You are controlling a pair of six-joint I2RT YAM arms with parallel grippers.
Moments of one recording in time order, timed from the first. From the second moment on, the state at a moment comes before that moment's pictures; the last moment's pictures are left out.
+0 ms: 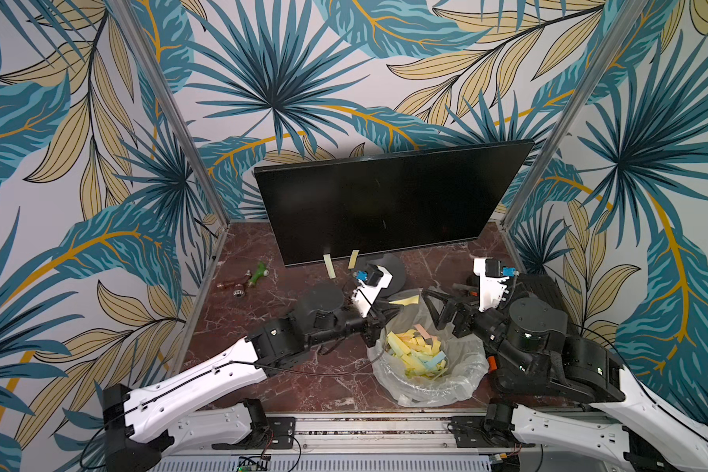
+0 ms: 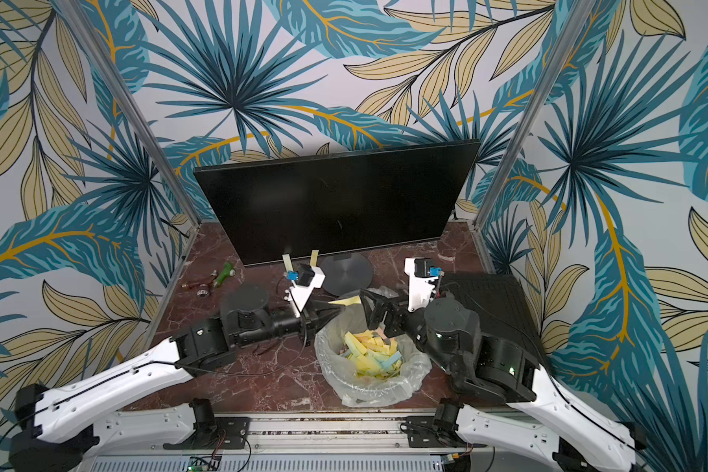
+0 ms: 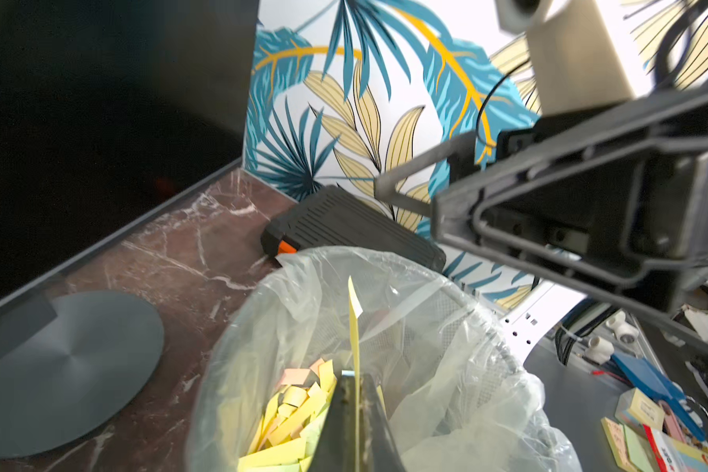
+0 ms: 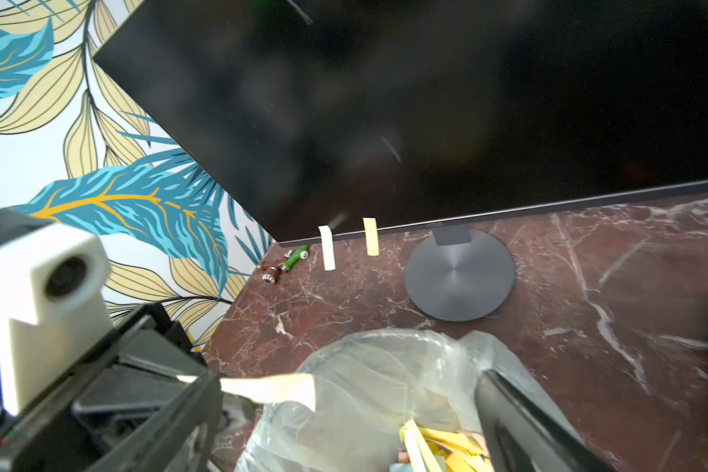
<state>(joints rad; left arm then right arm) -1.06 1.12 1.06 -0.17 0.12 -0.30 1.03 0.76 1.16 -0.69 0.50 0.60</state>
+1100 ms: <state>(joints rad) -1.16 0.95 0.94 -0.09 -0.38 -0.25 1.03 0.89 1.27 -0.76 0.50 0.54</state>
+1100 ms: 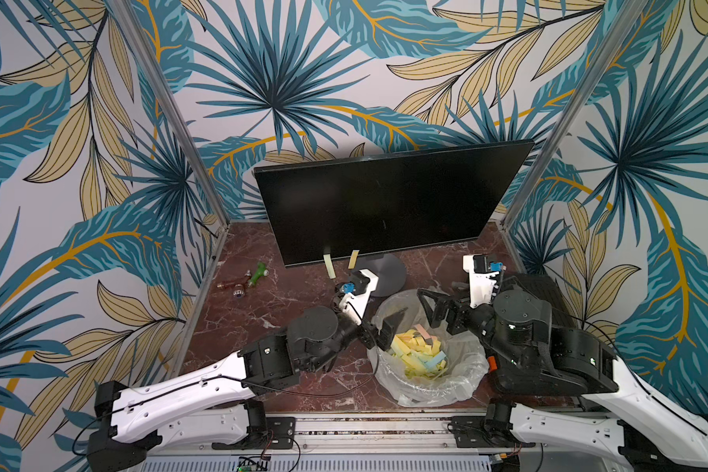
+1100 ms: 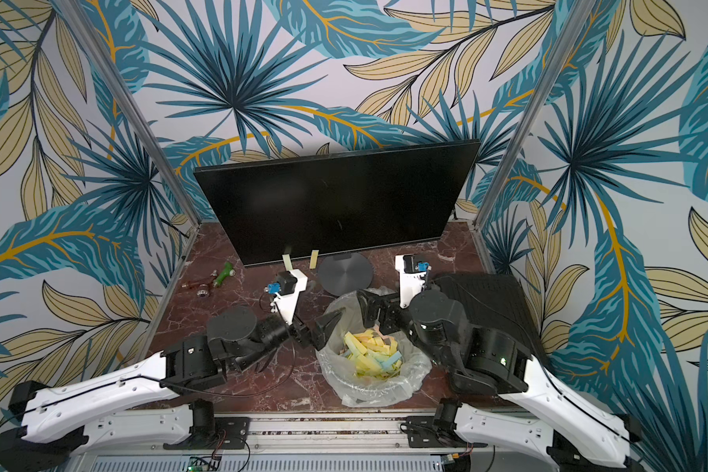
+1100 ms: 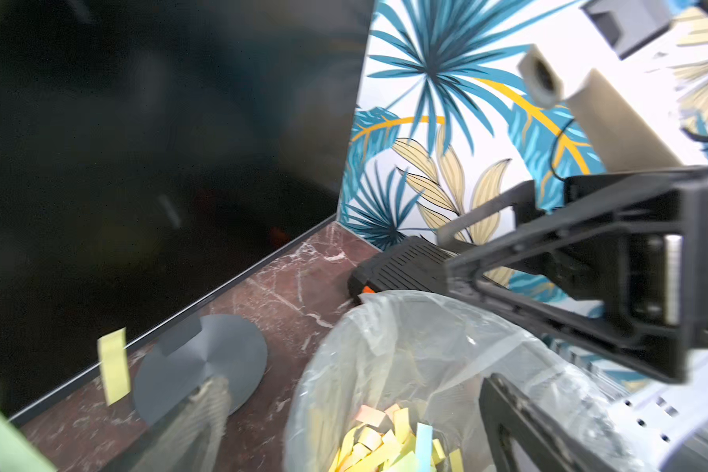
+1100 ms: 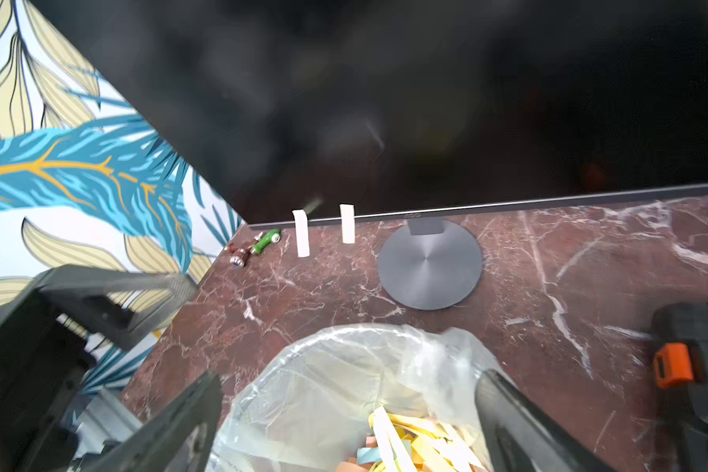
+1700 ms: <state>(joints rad) -0.68 0.54 0.20 0.23 -0.30 -0.73 1.03 1.25 1.49 -0.69 0.25 0.46</state>
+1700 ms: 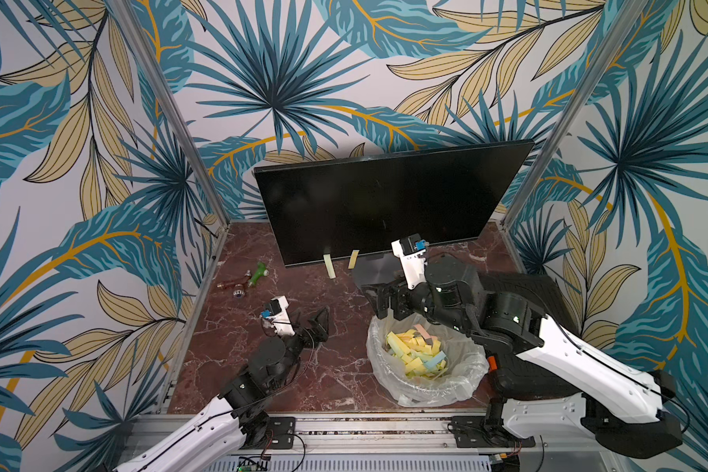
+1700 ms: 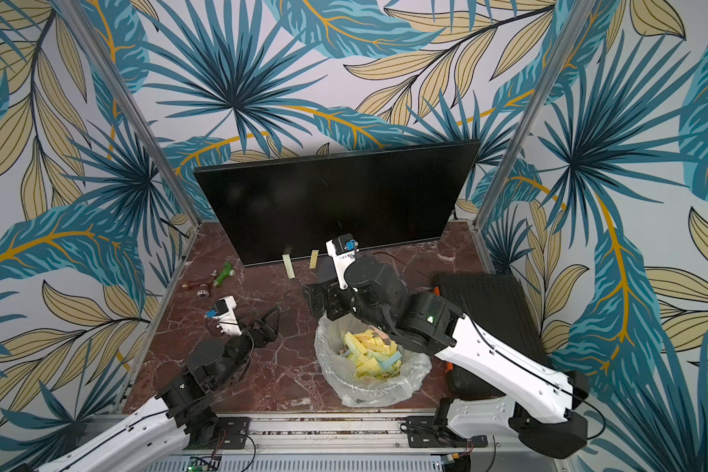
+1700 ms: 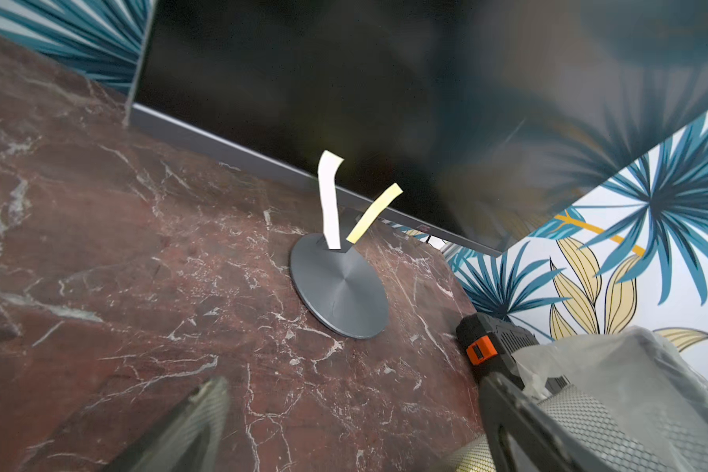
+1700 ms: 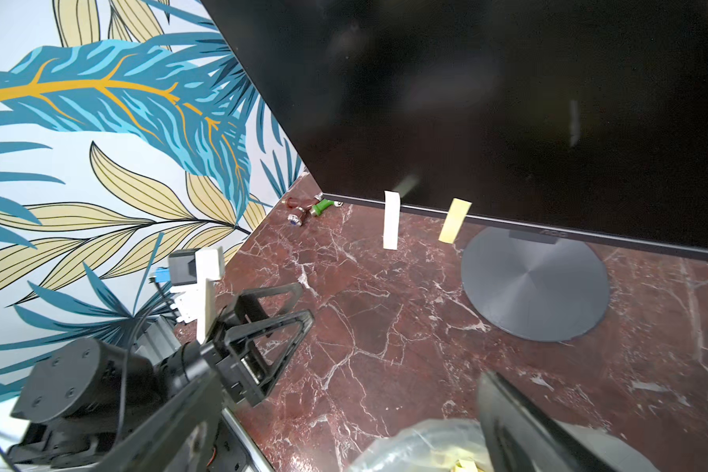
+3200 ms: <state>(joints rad) -0.34 1.51 0.45 1.05 0.27 -0.84 1.03 1.42 1.59 -0.71 0.14 0.46</state>
